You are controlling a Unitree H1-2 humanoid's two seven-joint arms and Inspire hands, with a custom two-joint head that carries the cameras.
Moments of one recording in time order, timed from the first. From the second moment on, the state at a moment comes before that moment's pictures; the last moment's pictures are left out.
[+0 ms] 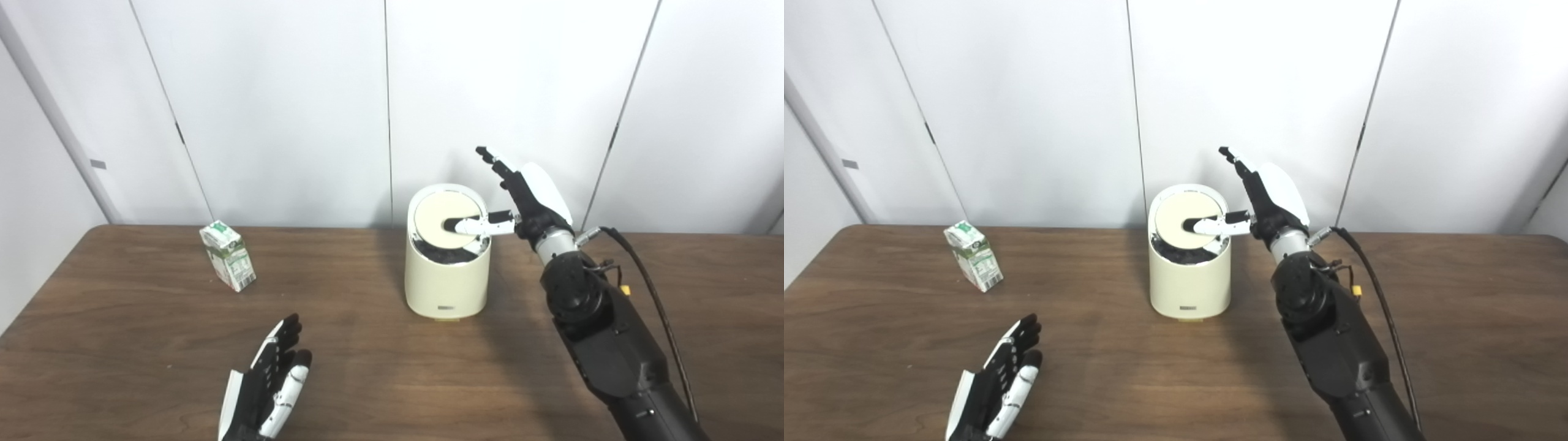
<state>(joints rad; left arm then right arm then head) 0.16 0.01 0.02 -0.18 0.16 -0.09 0.06 -0.72 -0.17 0.24 0.29 -0.55 0.24 -0.04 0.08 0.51</state>
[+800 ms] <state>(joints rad) 0.18 0.01 0.02 -0.20 0.10 -0.09 0.04 -0.74 -0.19 0.21 0.23 -0.53 0.35 0.10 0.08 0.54</state>
